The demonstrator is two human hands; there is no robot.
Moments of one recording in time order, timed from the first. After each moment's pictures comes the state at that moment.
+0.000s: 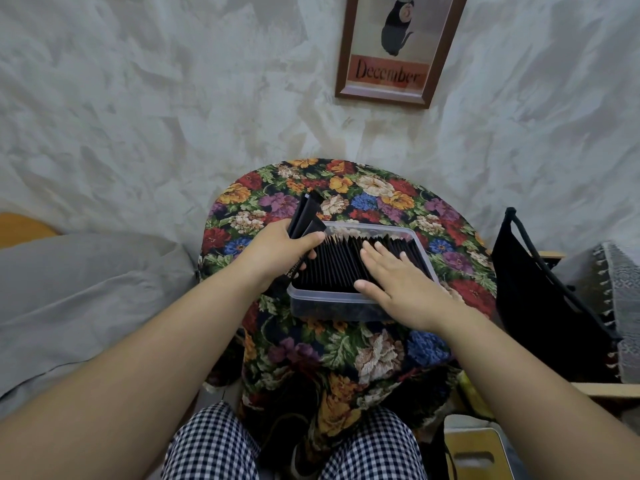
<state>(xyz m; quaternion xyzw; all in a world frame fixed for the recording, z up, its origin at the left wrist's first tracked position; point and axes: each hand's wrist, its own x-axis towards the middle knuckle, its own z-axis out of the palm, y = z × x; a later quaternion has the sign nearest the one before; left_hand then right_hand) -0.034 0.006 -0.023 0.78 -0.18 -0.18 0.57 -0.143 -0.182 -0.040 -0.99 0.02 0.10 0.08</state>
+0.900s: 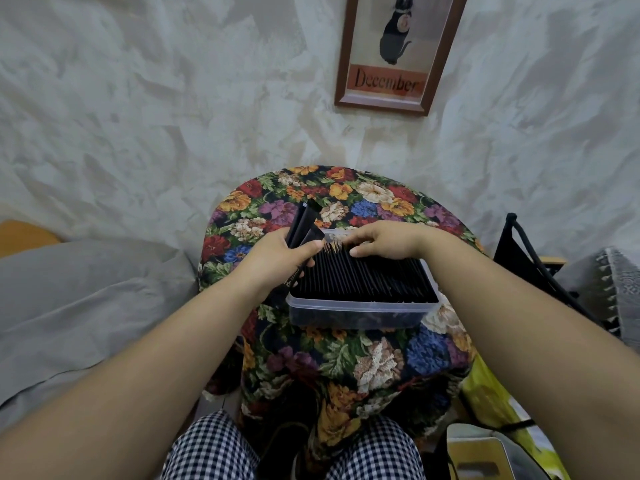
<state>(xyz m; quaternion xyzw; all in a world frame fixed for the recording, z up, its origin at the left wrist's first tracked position) -0.034 0.006 -0.024 0.79 -0.18 -0.17 0.56 -0.063 -0.201 0.012 -0.95 0.03 0.21 0.21</state>
